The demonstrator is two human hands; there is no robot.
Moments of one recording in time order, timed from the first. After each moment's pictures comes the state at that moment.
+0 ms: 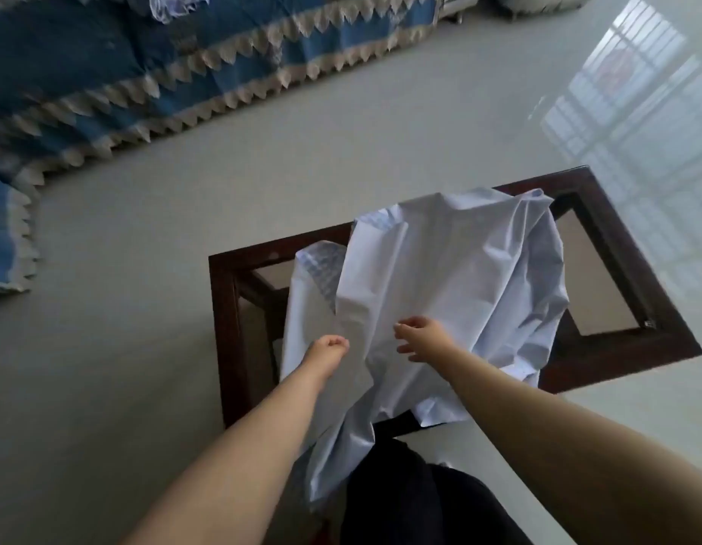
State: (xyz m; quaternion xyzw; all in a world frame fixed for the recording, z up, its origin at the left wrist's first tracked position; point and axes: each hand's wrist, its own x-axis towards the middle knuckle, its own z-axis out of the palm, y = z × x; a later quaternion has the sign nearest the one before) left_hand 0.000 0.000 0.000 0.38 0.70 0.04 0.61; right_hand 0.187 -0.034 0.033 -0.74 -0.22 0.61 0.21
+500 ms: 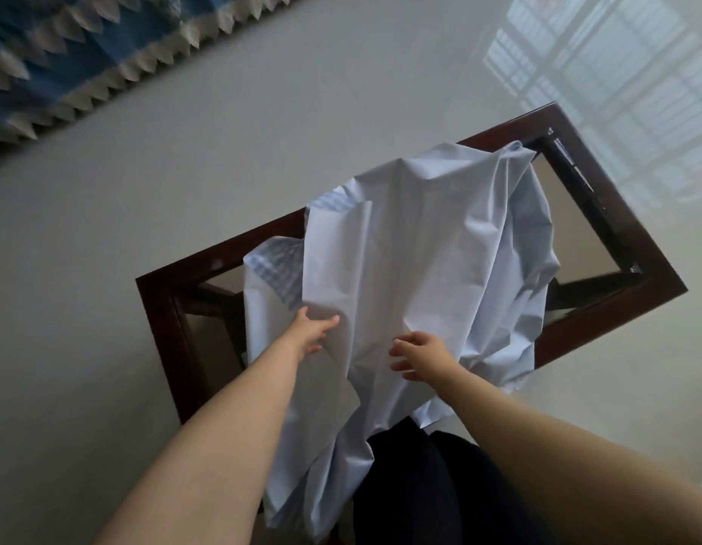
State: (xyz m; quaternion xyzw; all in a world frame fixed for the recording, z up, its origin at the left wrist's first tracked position) left_hand 0.038 0.089 -0.102 0.33 0.66 -0.04 0.68; right_hand 0.200 -0.044 -0.022 -0.75 -0.05 0.61 0.26
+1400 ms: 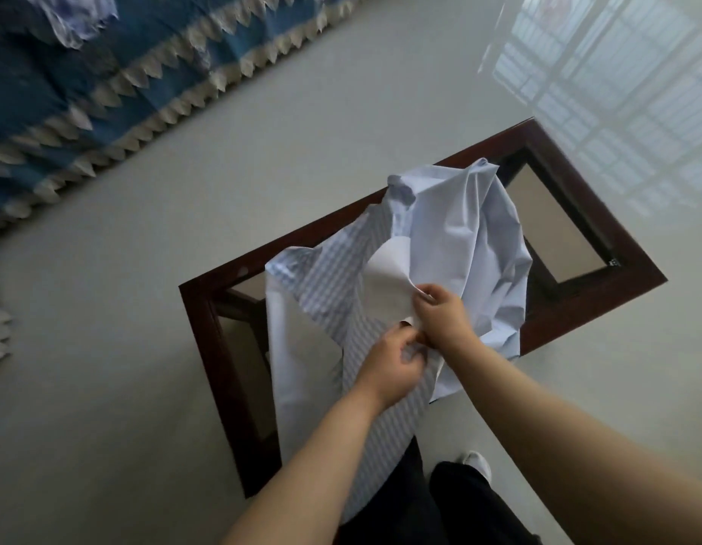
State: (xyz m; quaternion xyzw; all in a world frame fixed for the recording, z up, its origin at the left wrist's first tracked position) left_hand 0.106 -0.053 0.105 0.71 0.41 0.09 0.57; right_hand 0.227 -0.055 0.087 -0.81 -0.18 0.43 0.37
